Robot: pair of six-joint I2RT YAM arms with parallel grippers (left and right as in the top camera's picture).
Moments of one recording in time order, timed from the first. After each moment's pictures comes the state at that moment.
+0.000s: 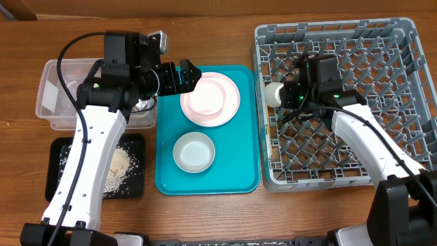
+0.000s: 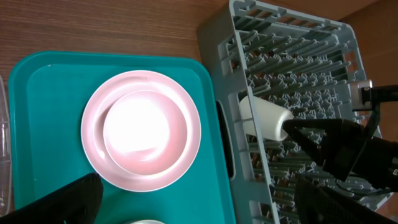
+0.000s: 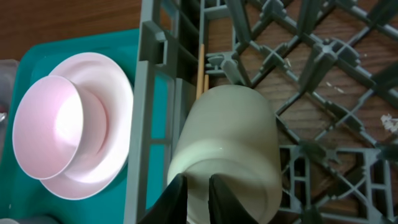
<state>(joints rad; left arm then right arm) -0.12 1.52 1.43 -0.76 0.47 -0.31 0.19 1.64 1.12 -0.42 -0.23 0.28</state>
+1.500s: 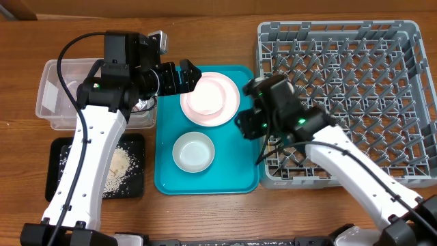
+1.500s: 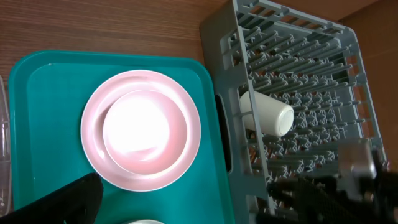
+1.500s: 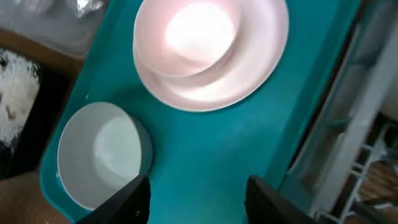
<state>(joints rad) -0.12 1.52 1.43 -0.76 0.47 -0.31 0.55 1.51 1.12 -0.59 -0.20 0.23</state>
